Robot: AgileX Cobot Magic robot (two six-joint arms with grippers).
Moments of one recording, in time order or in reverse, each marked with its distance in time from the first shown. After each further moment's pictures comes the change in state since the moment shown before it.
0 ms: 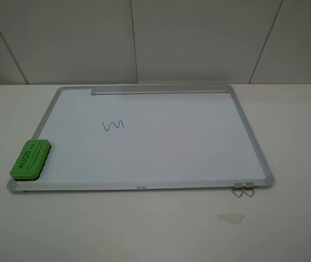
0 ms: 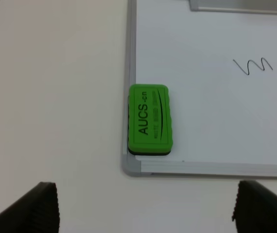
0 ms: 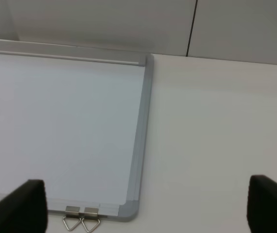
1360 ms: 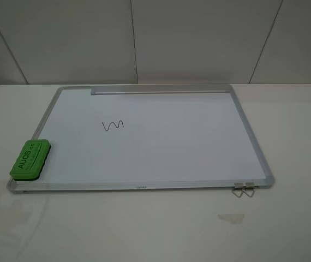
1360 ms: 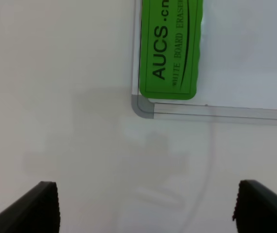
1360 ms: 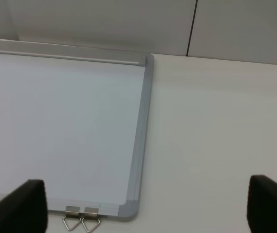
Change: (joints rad) left arm 0.000 1.228 -0.517 0.022 0.106 -0.037; right arm 0.000 0.000 0.000 0.000 0.000 0.000
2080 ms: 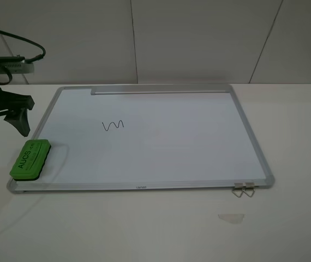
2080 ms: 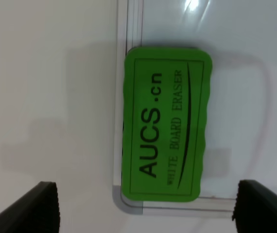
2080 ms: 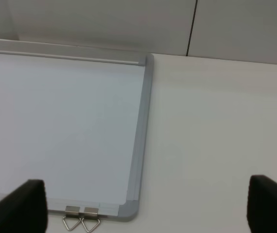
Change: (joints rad) left arm 0.000 0.389 -0.002 -0.012 -0.306 0.002; right arm 0.000 0.000 0.000 0.000 0.000 0.000
